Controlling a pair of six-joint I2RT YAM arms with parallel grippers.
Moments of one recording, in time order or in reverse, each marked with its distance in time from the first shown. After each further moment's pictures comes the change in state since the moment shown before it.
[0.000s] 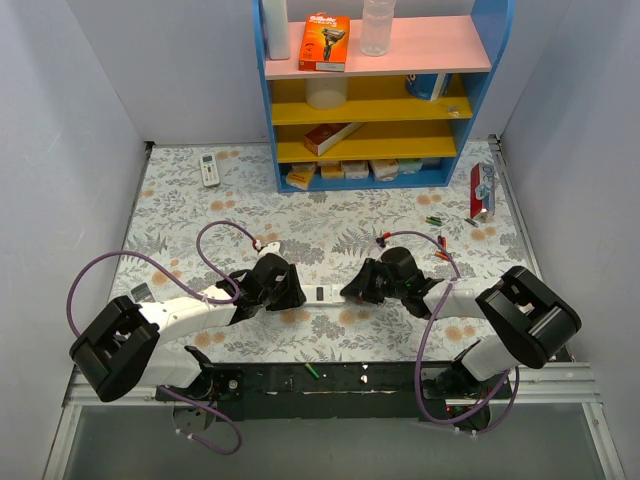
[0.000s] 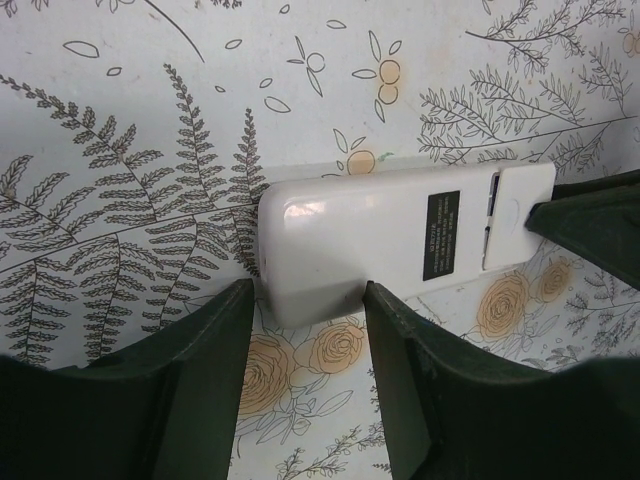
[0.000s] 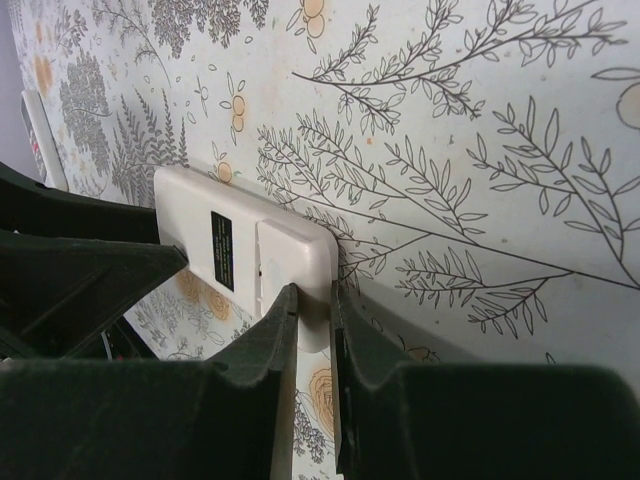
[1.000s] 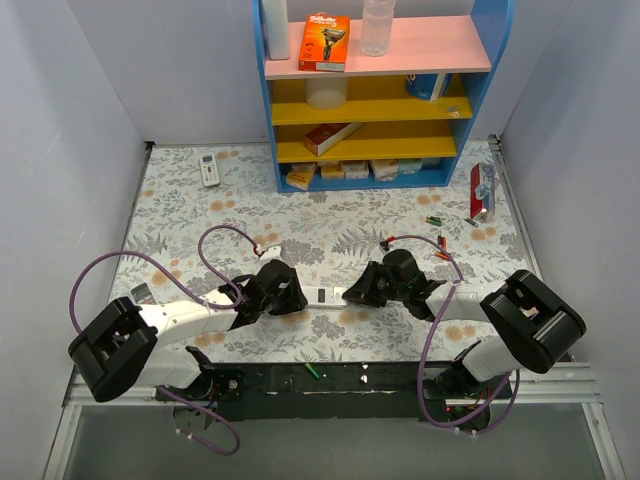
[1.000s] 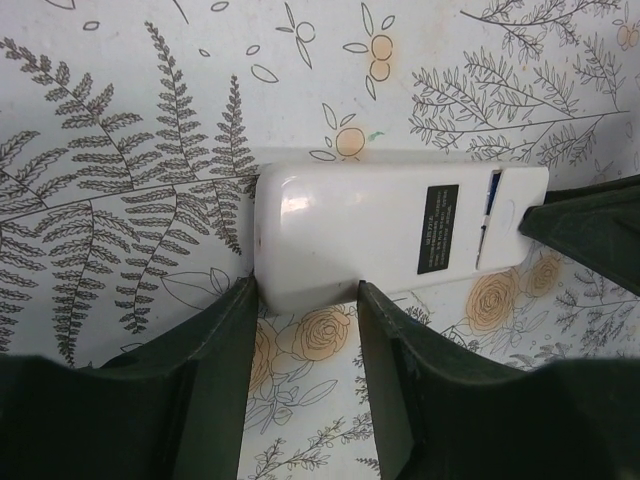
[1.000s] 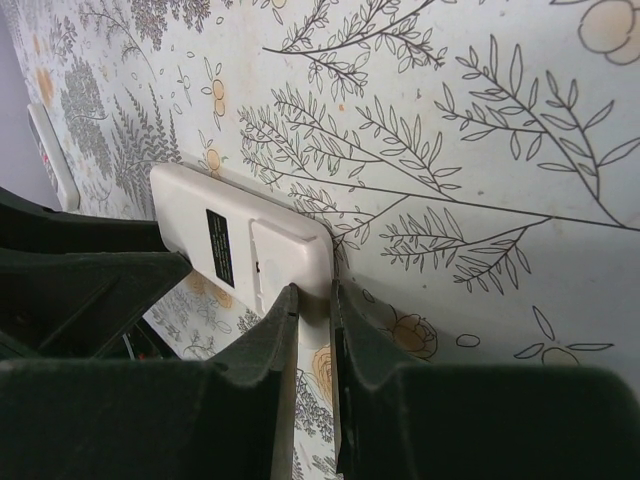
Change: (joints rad) left arm -0.061 -0.009 -0.015 0.014 -0.031 -0.089; right arm 0.003 -0.037 -0.015 -0.061 -0.004 0.086
